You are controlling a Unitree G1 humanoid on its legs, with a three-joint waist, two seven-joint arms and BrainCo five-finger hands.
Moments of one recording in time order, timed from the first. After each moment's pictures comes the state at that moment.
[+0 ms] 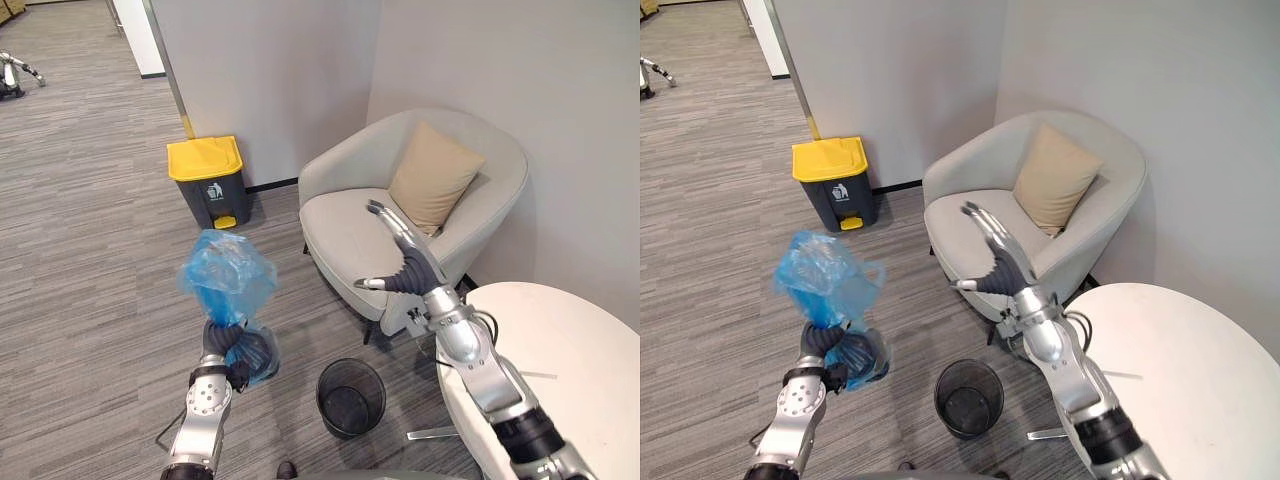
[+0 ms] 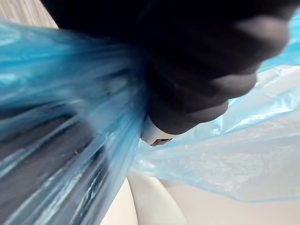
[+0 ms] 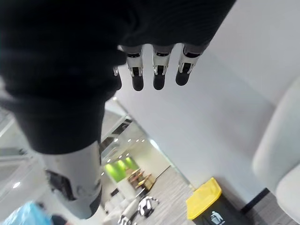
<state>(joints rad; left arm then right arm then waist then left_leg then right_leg) 0.13 0.15 0.05 0.24 0.08 -0.12 0.22 -0.08 -0.29 0.24 -0.14 -0.38 -0.19 -0.13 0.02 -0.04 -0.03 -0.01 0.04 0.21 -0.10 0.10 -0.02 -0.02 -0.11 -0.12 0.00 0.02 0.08</state>
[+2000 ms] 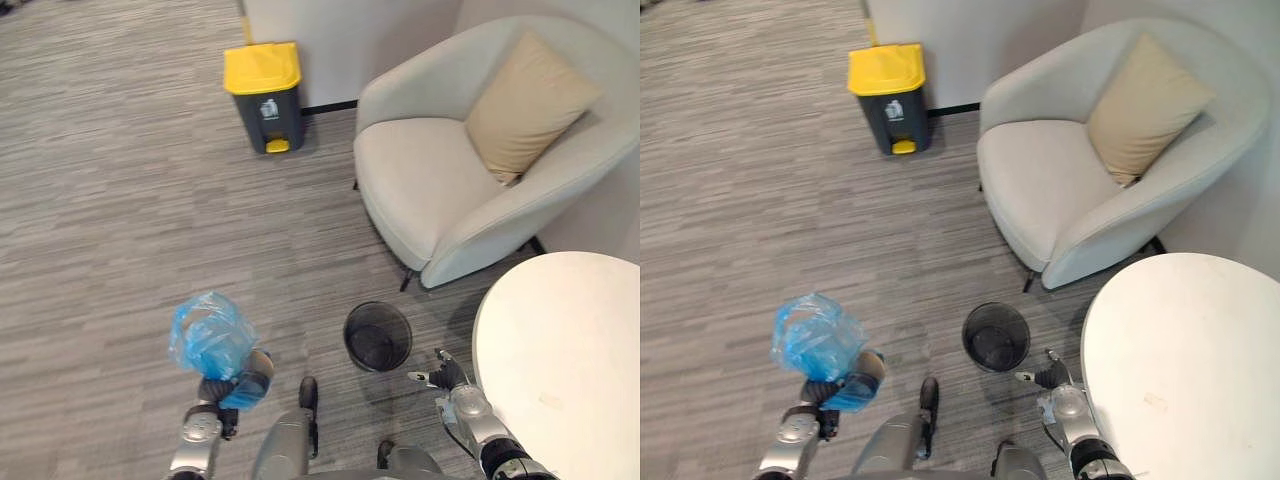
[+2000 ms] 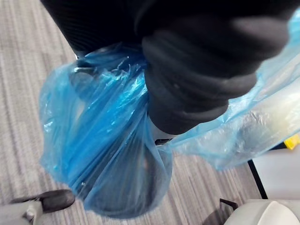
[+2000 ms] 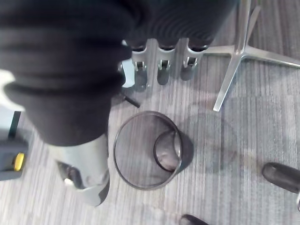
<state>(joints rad) 0.06 0.15 0.09 0.76 0.07 -0.09 0.14 -0.12 -0.18 0.00 0.95 -0.16 -0.03 -0.11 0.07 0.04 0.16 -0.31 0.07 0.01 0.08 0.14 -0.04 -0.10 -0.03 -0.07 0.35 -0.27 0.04</state>
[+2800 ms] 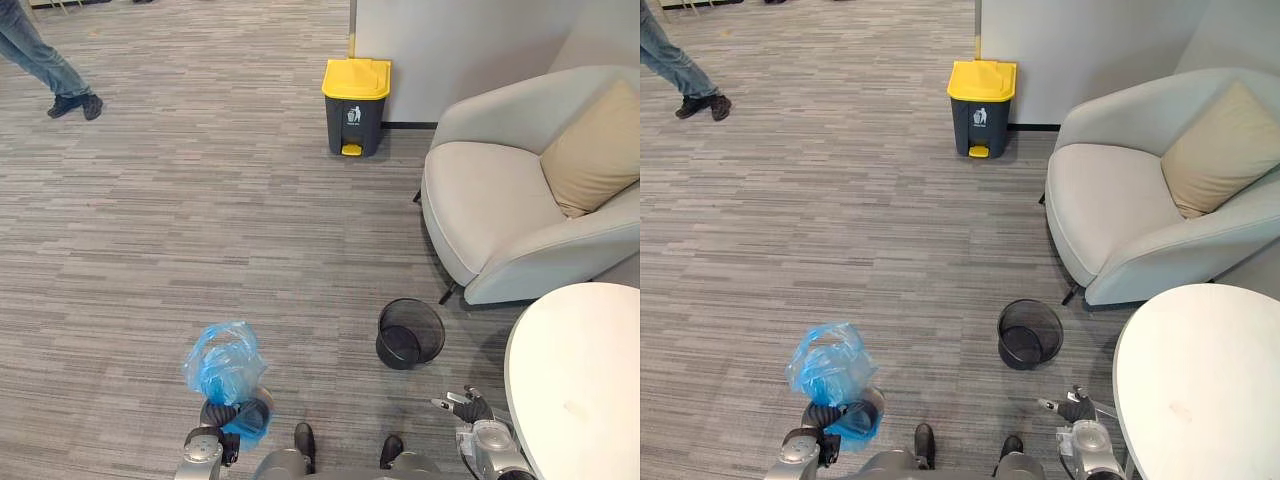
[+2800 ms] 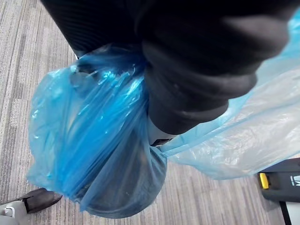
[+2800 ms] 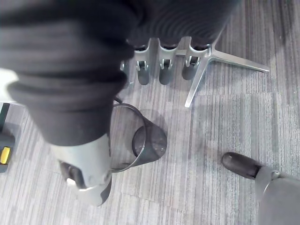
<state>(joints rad) 0.09 0.17 0.07 0.82 0.08 -0.06 0.13 -0.04 -0.16 -0.19 0.98 -0.12 -0.02 -0.13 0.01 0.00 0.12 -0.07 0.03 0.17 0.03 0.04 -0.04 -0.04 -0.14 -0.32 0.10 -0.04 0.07</state>
